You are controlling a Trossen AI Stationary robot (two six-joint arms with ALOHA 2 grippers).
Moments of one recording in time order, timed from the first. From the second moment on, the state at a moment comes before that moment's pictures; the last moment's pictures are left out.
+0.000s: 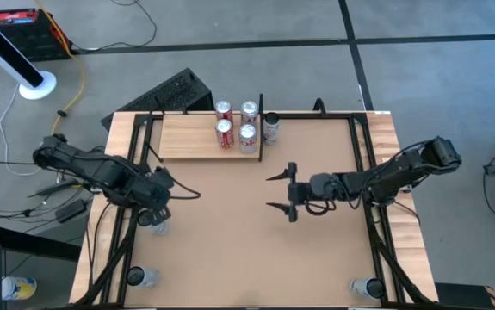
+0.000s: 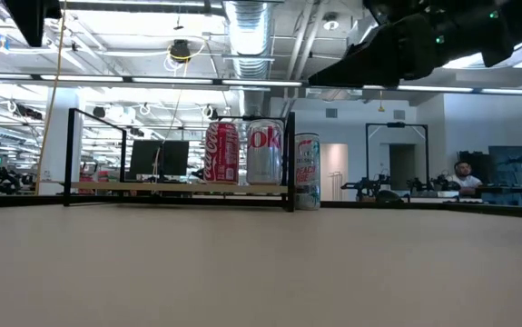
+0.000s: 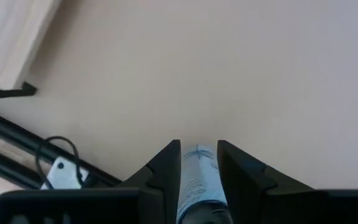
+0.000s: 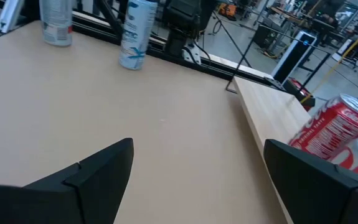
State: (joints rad) left arm -0.39 1.15 1.25 -1.40 -0.18 -0.89; right arm 0.17 1.33 0.55 0.54 0.26 -0.26
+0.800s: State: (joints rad) left arm -0.38 1.38 1.25 -1.37 -0.17 -0.73; right arm 0.16 1.33 0.55 0.53 0.26 -0.26
